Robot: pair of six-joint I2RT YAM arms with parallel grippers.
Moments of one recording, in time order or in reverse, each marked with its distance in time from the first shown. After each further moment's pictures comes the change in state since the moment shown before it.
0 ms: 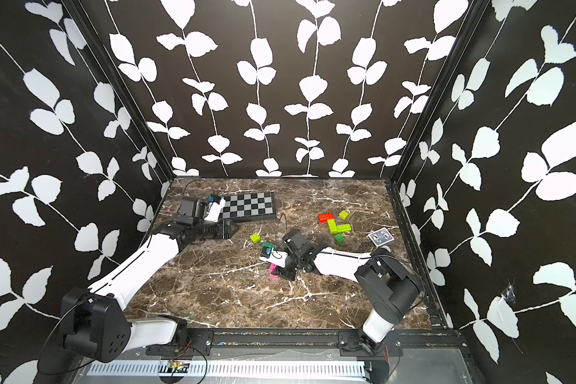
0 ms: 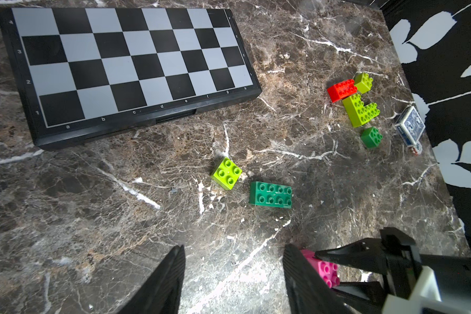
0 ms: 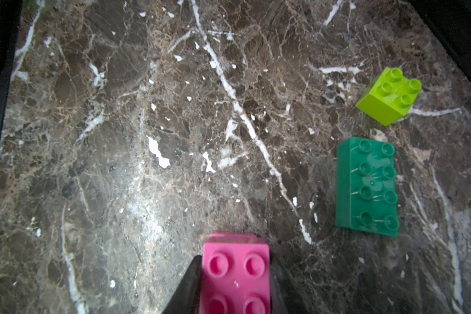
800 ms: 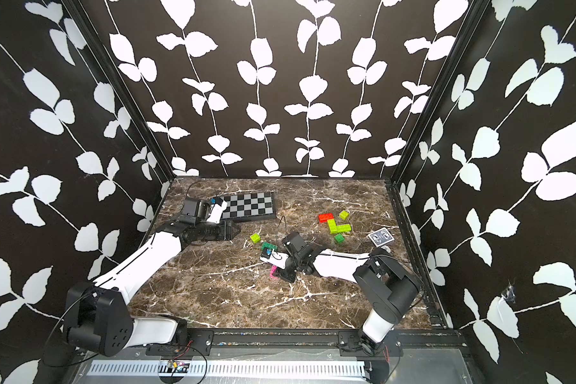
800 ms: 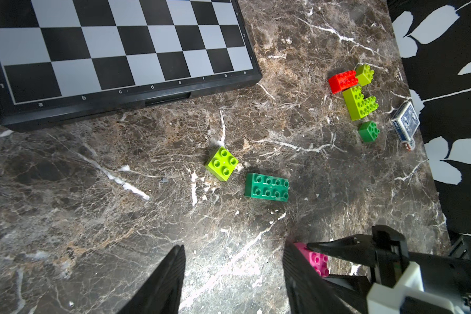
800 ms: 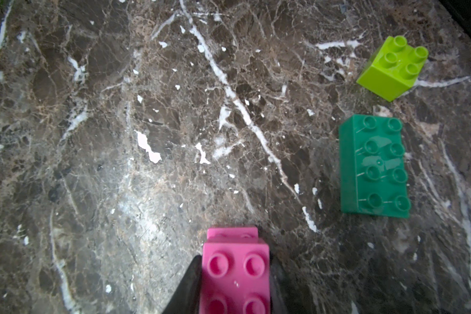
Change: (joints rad) left arm 0.000 0.035 0.000 -0.014 0.034 -0.031; right arm 0.015 0.006 -0.019 0.018 0.047 0.073
